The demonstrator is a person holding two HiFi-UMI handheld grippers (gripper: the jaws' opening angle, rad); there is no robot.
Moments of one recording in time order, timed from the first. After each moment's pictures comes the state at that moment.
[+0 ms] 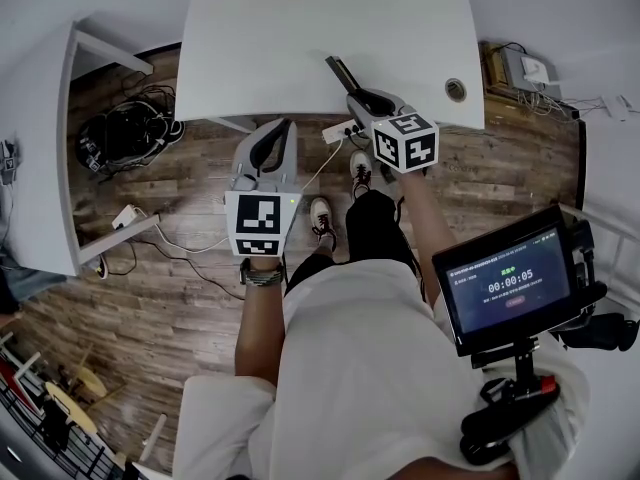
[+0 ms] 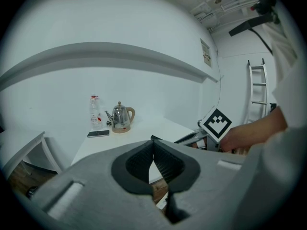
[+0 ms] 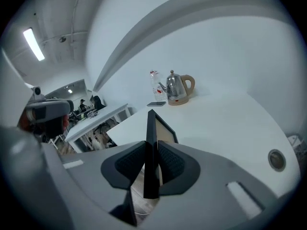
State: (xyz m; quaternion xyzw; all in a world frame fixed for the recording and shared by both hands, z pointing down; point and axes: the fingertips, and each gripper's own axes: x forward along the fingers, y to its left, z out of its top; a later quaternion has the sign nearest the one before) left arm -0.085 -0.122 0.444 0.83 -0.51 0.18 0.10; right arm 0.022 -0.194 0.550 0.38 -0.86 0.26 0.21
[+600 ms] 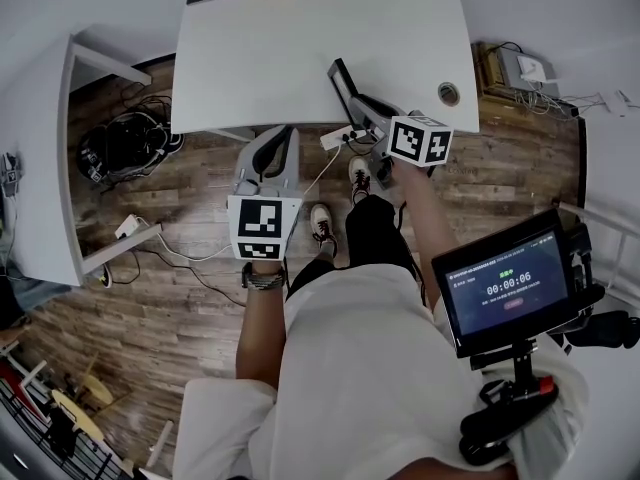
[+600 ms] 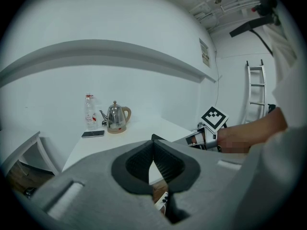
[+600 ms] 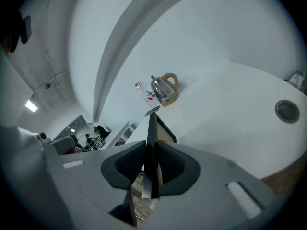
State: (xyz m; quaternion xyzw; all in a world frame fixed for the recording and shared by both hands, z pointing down) left arm -0.075 -0.127 0.445 0.84 -0.50 0.17 0.11; right arm 0.039 -0.203 0.547 0.38 -0.83 0.41 0.07
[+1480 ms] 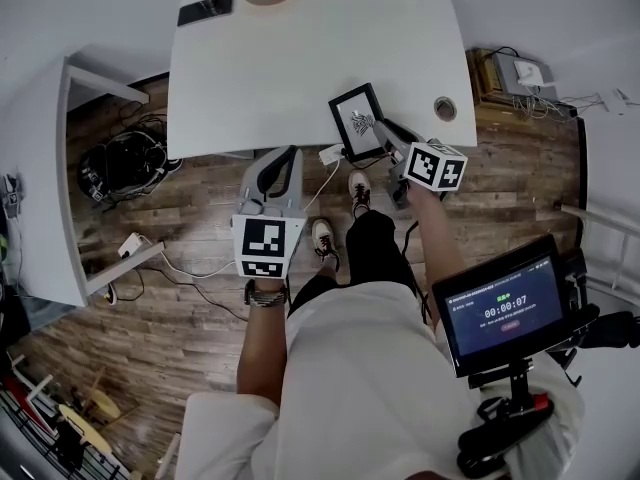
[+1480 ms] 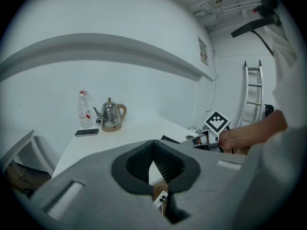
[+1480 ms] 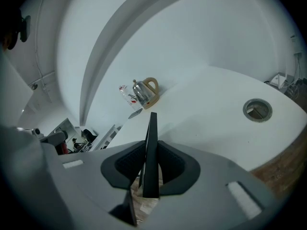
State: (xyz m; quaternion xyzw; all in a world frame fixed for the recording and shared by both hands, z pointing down) left arm -0.054 -0.144 0.457 0.85 -0.48 0.18 0.12; right arm 0.114 -0.208 0.583 0.45 -0.79 0.42 0.07
